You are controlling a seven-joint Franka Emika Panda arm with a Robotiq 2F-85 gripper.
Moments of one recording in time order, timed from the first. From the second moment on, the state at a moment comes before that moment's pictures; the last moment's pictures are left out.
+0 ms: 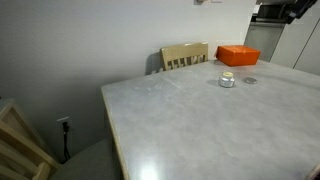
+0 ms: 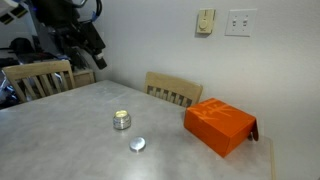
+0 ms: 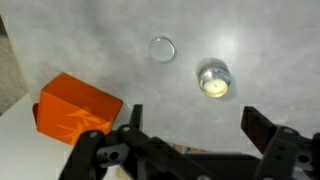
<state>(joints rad) 0.07 -0.31 -0.17 -2.48 -0.21 2.53 -0.13</state>
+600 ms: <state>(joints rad) 0.28 0.10 -0.21 -2.35 0.23 2.78 -0.48</state>
